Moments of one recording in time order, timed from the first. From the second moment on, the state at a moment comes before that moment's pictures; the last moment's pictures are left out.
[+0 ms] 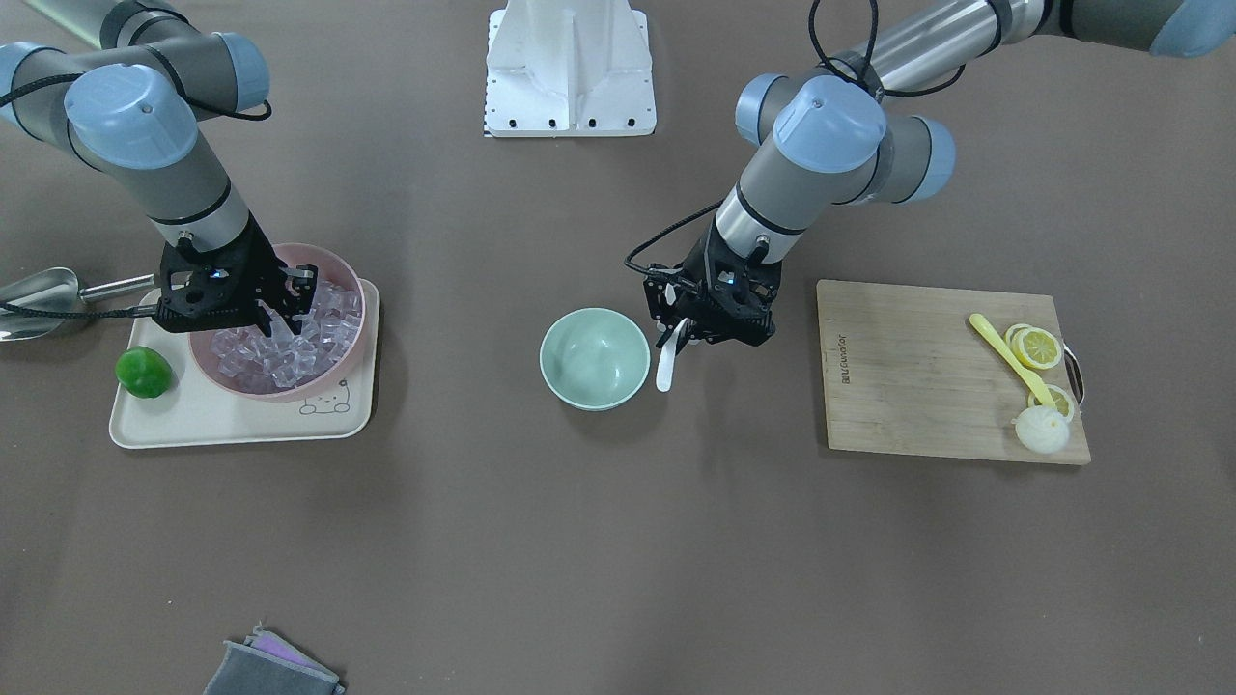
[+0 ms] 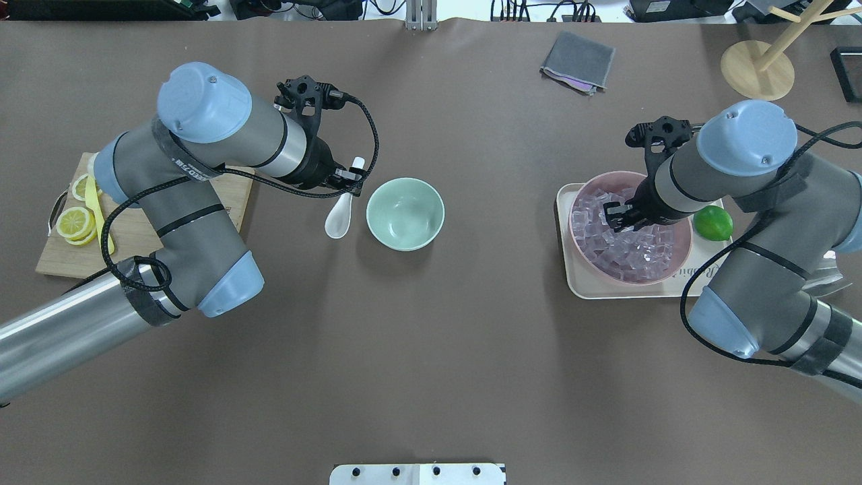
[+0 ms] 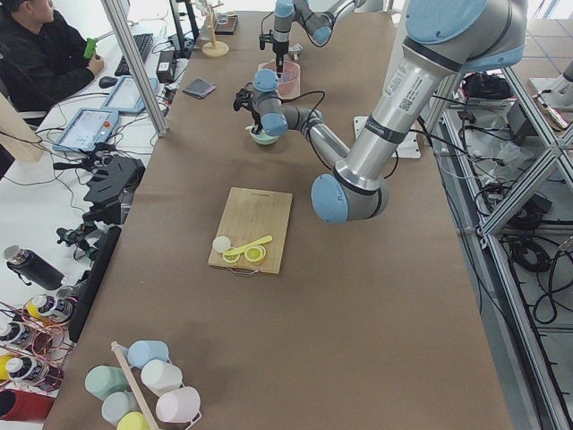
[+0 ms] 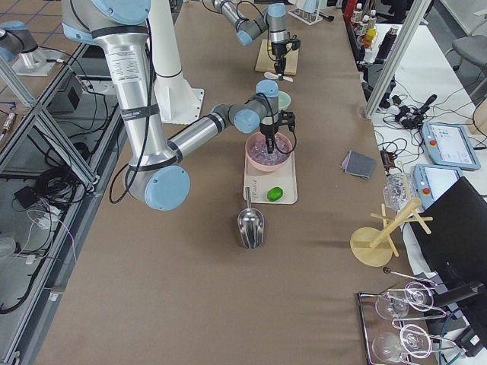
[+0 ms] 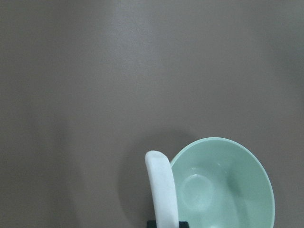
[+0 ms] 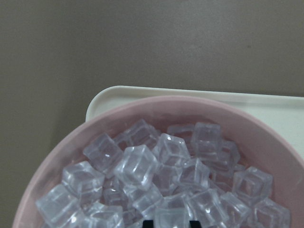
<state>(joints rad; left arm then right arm) -0.70 -2.19 -1.57 -2.06 -2.01 -0.93 0.76 -1.32 1.84 -1.41 1.97 0.92</state>
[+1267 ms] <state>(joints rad) -0.60 -2.38 -1.32 -2.25 -1.85 -1.02 0.83 -1.23 1.96 -1.51 2.00 0.94</state>
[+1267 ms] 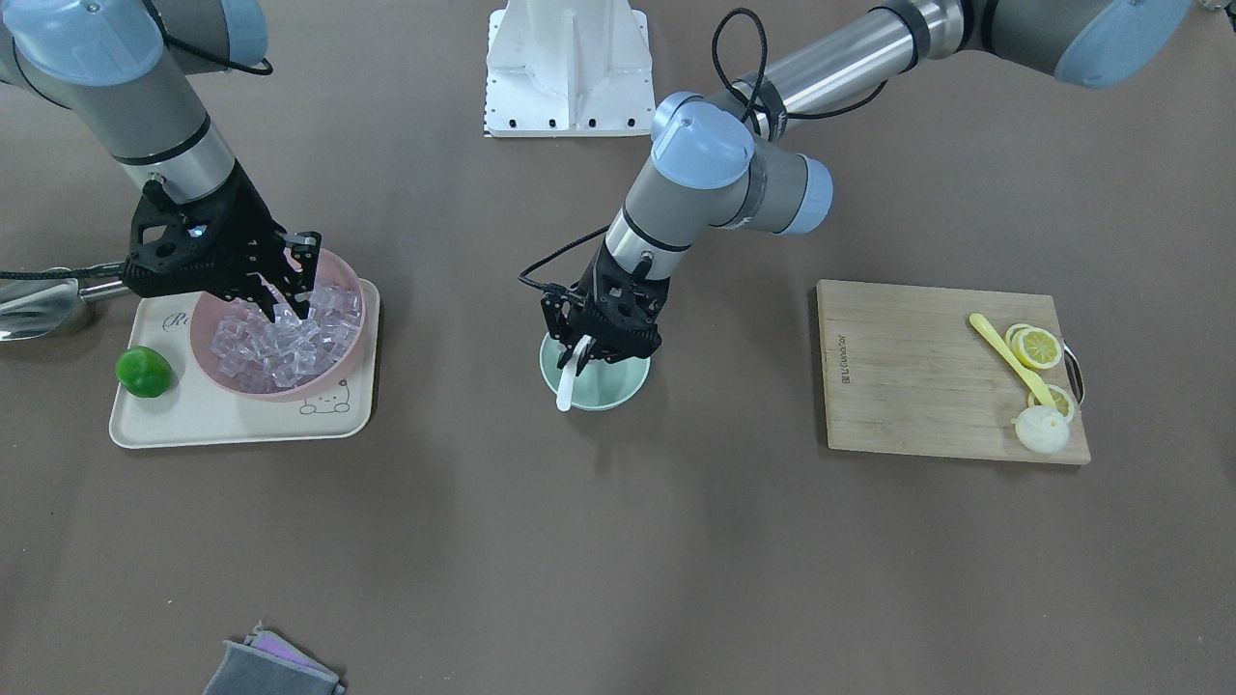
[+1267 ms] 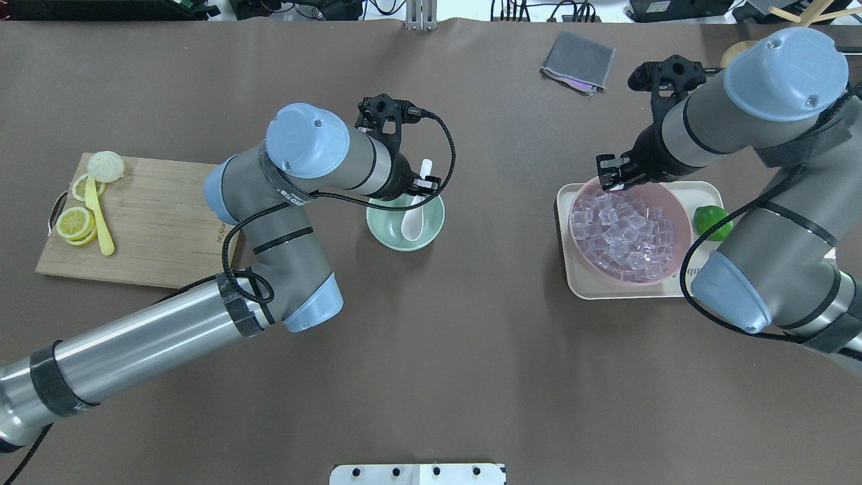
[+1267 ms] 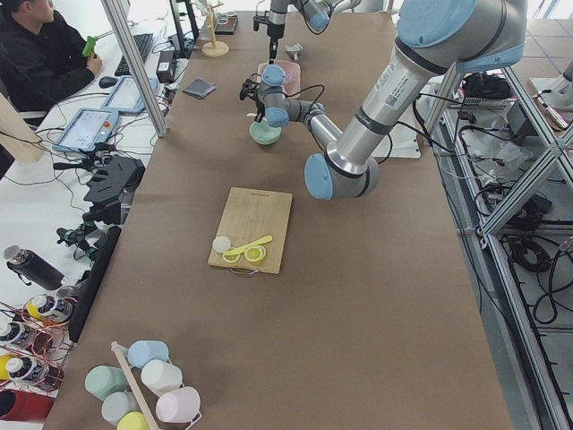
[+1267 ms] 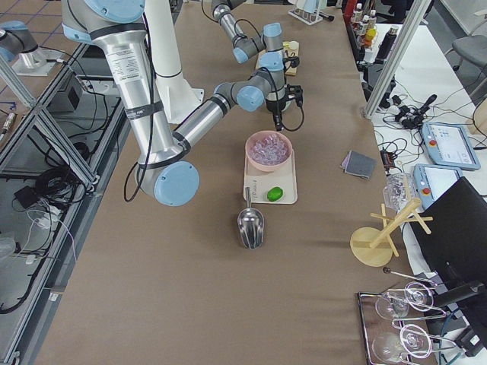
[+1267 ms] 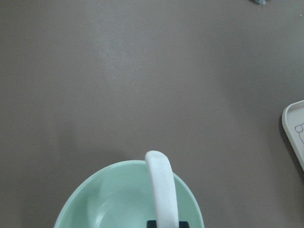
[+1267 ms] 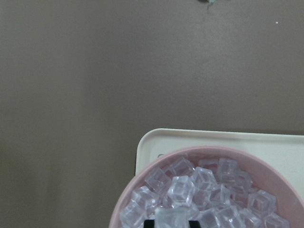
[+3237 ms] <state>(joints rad) -0.98 -2.08 -1.52 -2.27 -2.23 -0.86 0.74 -0.85 1.69 -1.48 1.86 1.08</state>
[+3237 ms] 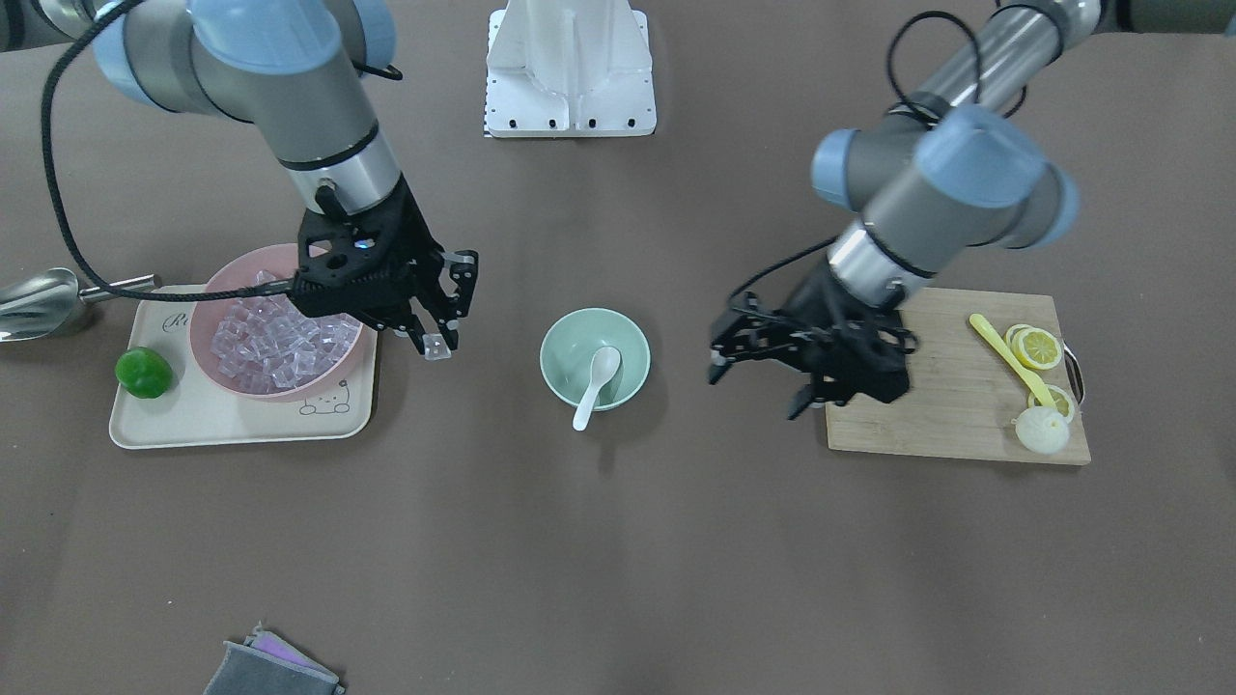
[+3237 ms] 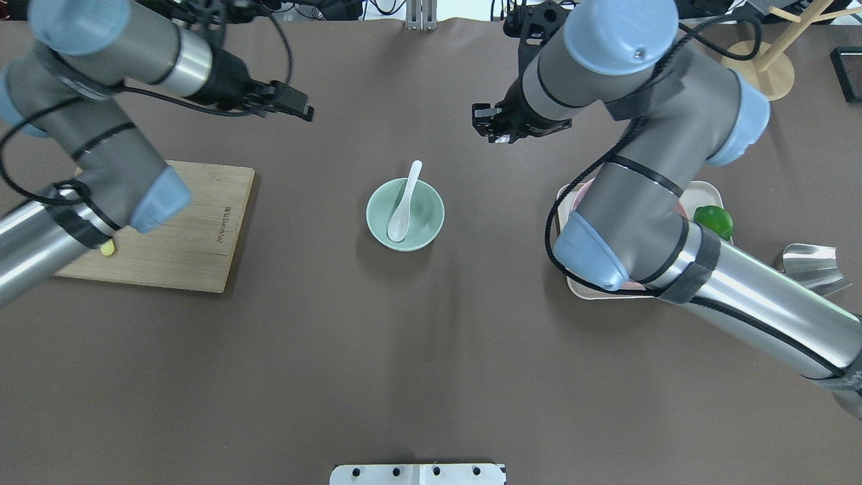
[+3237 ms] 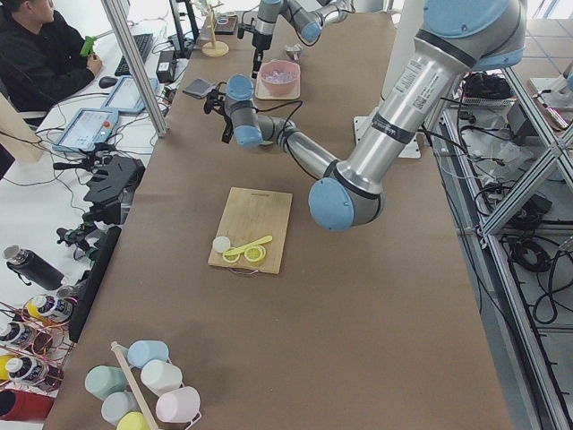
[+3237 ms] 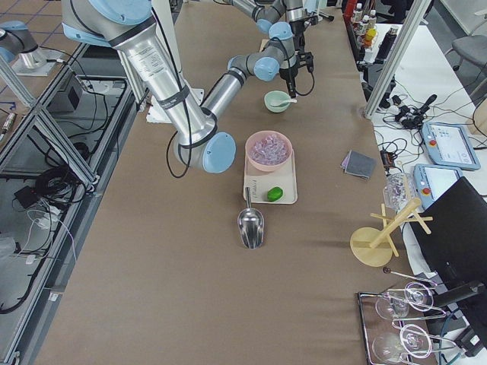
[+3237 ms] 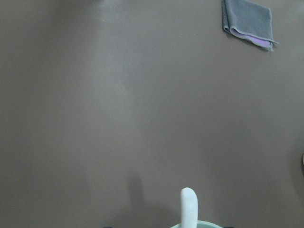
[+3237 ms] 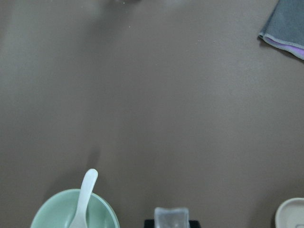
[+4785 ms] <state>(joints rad) -1.14 -1.94 -1.52 -2.26 -2.35 -0.64 0.56 -0.69 1.47 -1.34 1.73 1.38</state>
